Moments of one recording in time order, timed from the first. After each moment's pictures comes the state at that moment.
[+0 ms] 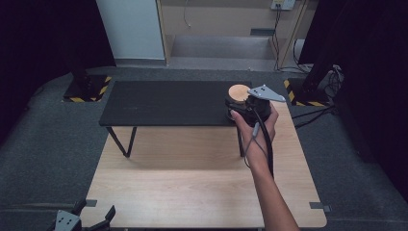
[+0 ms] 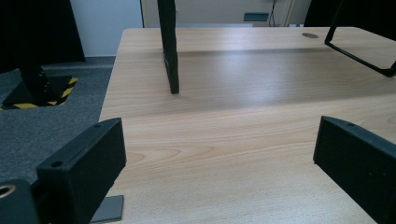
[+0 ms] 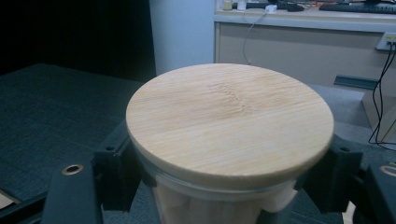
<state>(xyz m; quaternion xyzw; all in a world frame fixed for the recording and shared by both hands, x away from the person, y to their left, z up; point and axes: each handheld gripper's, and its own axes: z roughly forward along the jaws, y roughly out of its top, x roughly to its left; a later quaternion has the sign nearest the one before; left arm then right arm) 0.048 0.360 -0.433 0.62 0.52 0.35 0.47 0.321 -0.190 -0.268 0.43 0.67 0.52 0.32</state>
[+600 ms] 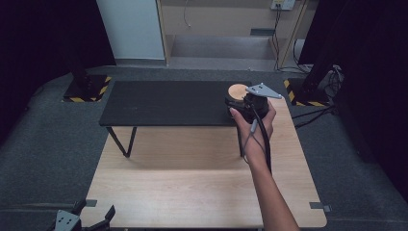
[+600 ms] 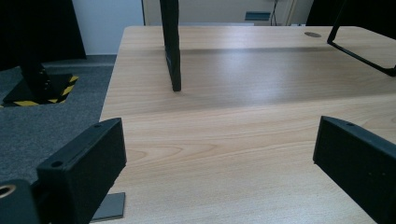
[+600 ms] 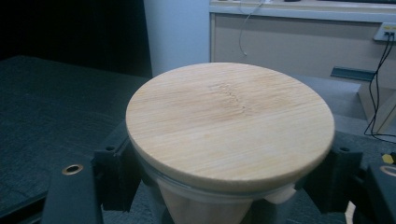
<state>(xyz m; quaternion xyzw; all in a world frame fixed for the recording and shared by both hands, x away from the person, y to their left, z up) 0.049 0.361 -0.436 0.62 0.53 0.35 0.47 0.338 -0.187 -0.271 0.44 0.67 0.50 0.32</state>
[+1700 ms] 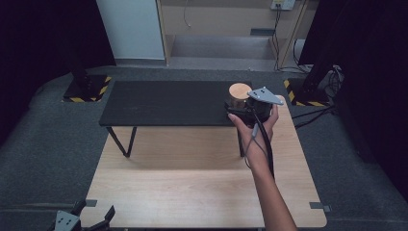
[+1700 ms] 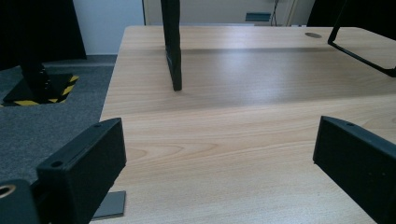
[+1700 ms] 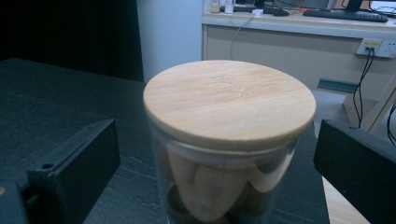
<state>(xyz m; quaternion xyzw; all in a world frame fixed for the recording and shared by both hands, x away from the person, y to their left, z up) 0.047 0.362 -0.438 0.62 0.53 0.35 0.47 0.321 -0.186 -0.282 0.43 0.66 0.51 0.35</state>
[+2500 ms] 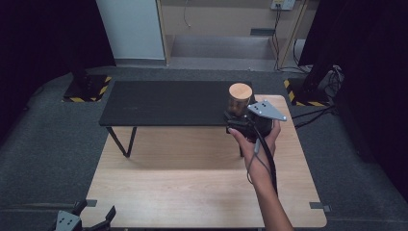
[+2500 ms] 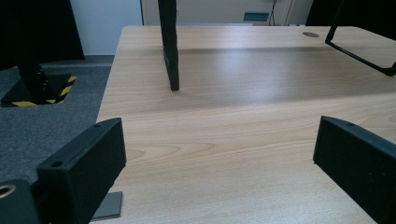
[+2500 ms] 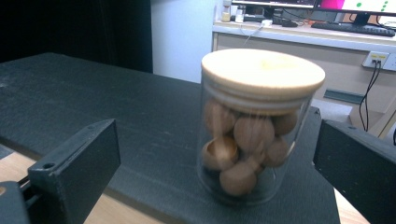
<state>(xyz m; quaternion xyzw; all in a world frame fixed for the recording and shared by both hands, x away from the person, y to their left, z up) 0.048 0.361 -0.439 0.62 0.52 0.35 0.47 0.280 -0.190 -0.292 0.40 0.66 0.52 0.36</state>
